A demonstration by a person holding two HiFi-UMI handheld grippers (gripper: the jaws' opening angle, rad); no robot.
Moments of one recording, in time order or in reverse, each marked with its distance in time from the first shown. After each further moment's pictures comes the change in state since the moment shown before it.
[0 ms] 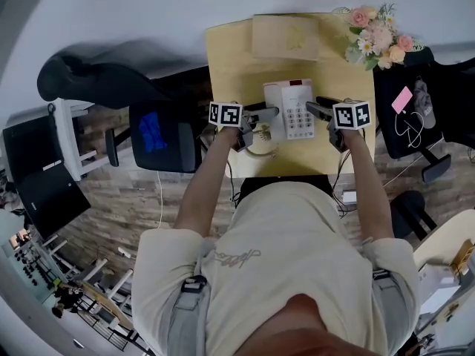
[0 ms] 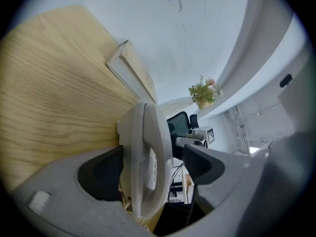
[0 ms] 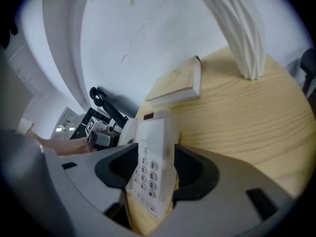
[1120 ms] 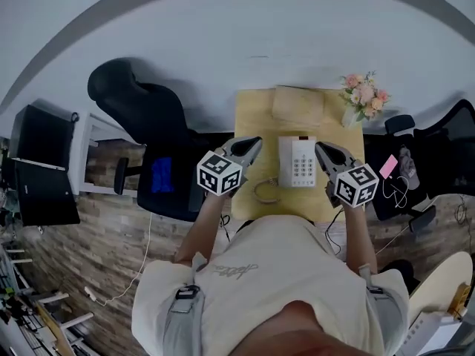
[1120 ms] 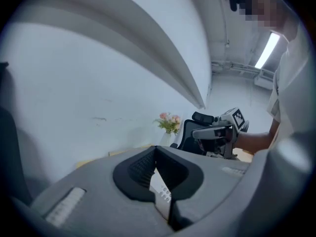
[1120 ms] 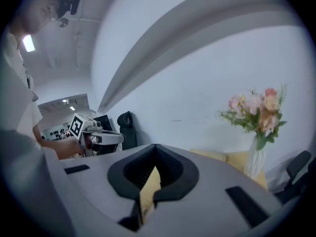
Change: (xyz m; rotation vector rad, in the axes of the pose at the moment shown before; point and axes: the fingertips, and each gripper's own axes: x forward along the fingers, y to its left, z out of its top) left arm -0.160 -0.225 0.048 0.874 -0.375 0.380; right arm -0.145 0.235 0.070 -0.542 -0.516 -0.055
